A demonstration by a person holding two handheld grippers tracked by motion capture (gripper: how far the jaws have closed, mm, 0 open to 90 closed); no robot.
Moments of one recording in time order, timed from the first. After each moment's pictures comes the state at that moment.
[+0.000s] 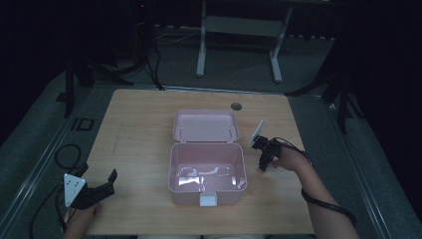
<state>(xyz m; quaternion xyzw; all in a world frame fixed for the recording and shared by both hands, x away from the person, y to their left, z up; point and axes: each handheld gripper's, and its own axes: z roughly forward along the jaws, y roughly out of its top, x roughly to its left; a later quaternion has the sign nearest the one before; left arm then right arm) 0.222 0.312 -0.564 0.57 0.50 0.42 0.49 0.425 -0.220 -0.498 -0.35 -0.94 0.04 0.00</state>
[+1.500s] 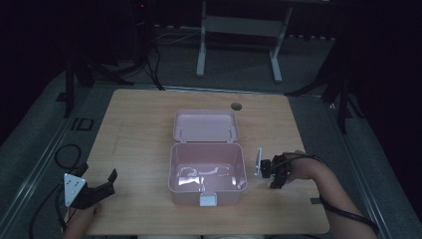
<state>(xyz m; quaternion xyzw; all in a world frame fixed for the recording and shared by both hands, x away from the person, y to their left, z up) 0.223 0.313 -0.564 0.58 0.50 0.42 0.49 0.358 -0.232 -0.493 -0.02 -1.00 0.06 -0.01</state>
